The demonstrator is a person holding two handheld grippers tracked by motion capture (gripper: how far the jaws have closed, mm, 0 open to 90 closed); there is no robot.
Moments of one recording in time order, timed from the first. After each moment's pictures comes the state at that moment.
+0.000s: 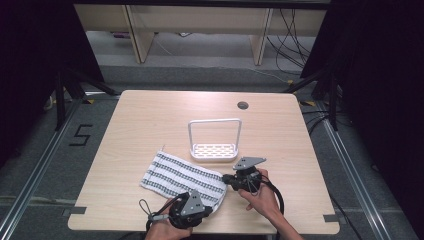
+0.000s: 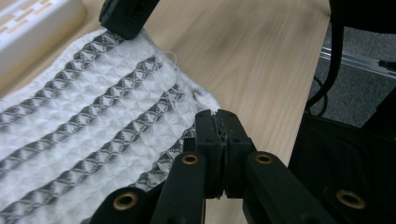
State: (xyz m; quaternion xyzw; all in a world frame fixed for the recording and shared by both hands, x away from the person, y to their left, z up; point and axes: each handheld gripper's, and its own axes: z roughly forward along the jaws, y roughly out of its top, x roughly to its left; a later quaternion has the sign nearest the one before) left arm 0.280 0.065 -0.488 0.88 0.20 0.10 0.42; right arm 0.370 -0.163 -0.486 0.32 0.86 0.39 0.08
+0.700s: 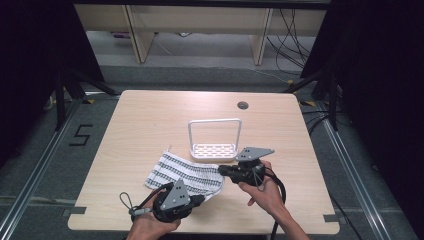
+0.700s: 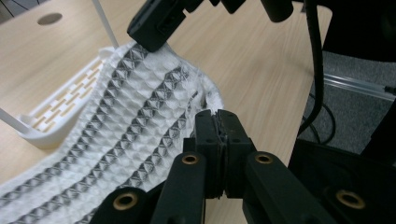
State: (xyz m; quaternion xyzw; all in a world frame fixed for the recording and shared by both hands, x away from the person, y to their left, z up) left arm 0.275 0.092 -0.428 0.85 0.21 0.14 0.47; right arm 0.363 -0.159 -0.431 0.29 0.83 0.46 0.08
